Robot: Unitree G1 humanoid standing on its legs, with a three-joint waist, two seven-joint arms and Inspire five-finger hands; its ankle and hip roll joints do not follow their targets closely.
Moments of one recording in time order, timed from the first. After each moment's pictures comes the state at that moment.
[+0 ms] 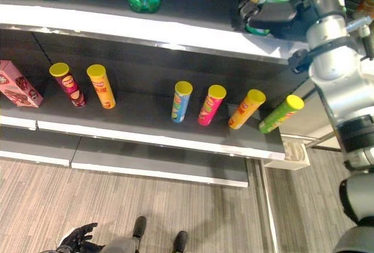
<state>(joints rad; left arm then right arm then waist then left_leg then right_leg) 0.18 0.40 -0.20 0.86 -0.12 -0.06 -0.01 -1.10 -1.14 0.55 0.47 0.29 -0.12 -0.18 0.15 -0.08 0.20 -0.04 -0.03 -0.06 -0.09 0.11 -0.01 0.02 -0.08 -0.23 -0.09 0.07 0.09</state>
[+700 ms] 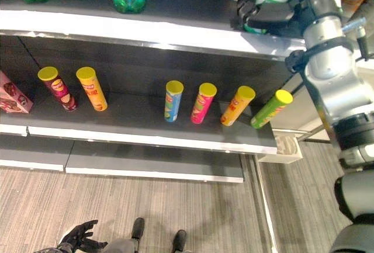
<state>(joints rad) 0.18 0.40 -0.19 0.85 -0.12 -0.06 -0.01 -1.08 -1.14 0.50 0.49 0.30 -0.12 -0.19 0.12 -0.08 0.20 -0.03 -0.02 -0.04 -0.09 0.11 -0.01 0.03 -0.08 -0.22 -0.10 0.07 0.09</state>
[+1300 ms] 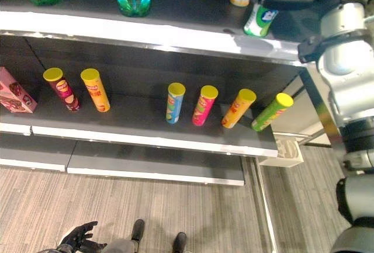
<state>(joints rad) 0.18 0.40 -0.19 0.85 -0.12 -0.04 -0.01 -0.95 -1.13 0.25 0.38 0.34 -0.13 -0.28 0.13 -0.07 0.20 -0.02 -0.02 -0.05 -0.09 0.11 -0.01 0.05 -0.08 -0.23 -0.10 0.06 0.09</state>
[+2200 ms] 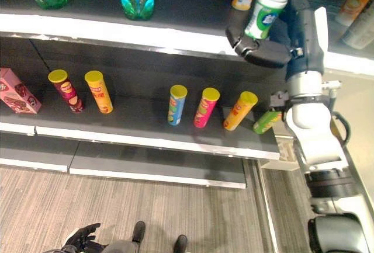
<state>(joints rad) 0.18 0.36 -0.18 0.84 -0.08 -0.02 0.01 -0.56 -0.90 0.07 0.10 0.33 -0.11 -0.29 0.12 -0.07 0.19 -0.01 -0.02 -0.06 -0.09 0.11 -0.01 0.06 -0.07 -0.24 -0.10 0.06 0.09</state>
